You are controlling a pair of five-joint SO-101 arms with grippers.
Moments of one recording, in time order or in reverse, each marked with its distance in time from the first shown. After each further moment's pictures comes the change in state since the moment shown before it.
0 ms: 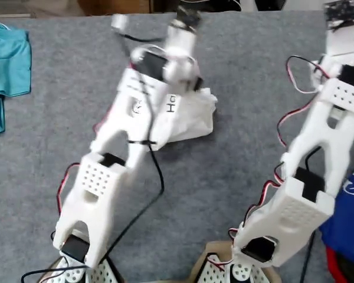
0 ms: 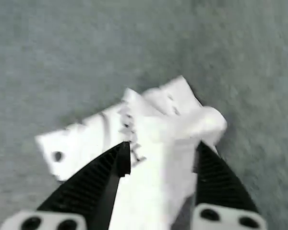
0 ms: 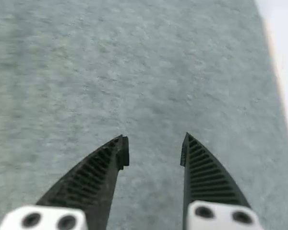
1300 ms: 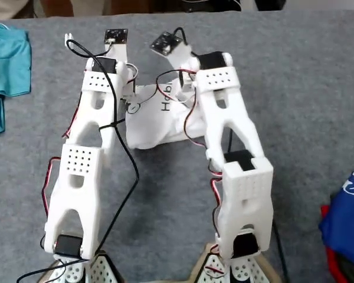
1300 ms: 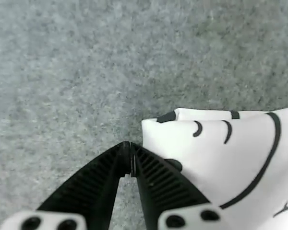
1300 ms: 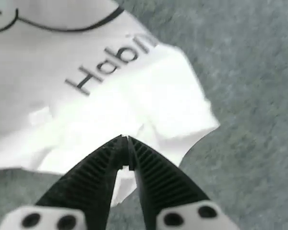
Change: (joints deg) left arm -15.8 18.1 6.9 -7.9 4.4; right arm -37.0 14.0 -6.2 23.0 5.0
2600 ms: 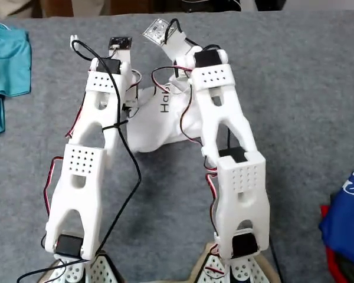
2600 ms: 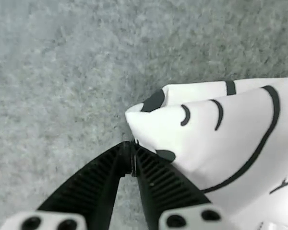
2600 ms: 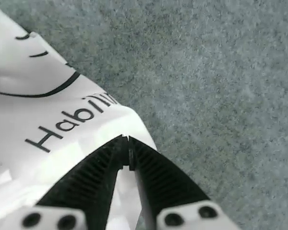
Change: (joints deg) left arm 1.5 0.0 -0.9 9.2 2.5; right arm -1.5 6.2 -11.3 -11.4 1.9
